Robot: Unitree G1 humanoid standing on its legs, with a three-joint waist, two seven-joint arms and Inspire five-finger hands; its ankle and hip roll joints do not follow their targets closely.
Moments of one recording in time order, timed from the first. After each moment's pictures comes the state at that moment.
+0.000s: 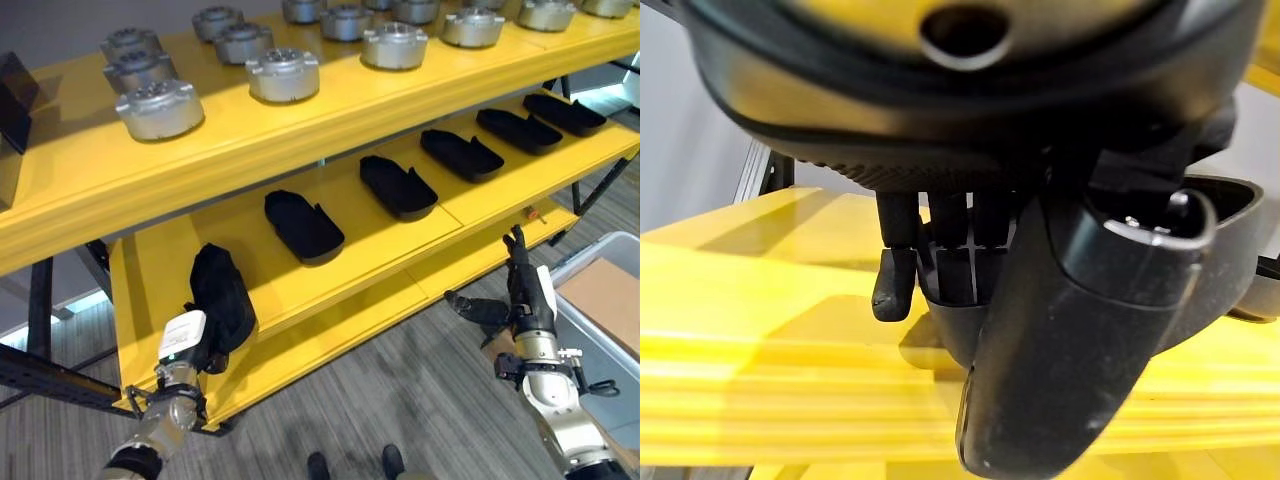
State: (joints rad) left arm -0.19 0.61 -0.31 0.81 0.47 -0.15 0.47; right arm 0.02 -0.57 0.12 0.09 0.21 -0.26 -0.33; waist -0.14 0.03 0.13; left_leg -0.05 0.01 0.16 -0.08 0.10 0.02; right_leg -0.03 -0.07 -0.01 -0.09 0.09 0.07
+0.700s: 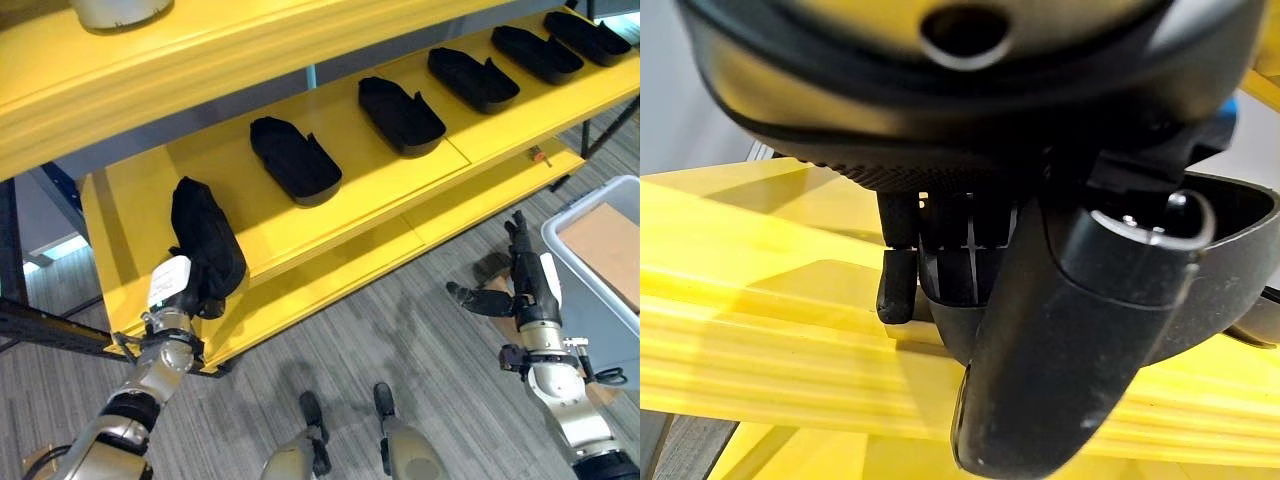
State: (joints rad) left arm -0.48 0.72 -0.32 0.81 0.32 -0.13 0.42; right arm 0.00 -0.59 0.12 0.09 0.21 -0.28 -0.32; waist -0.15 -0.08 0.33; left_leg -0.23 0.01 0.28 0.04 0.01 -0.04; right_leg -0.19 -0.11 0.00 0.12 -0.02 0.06
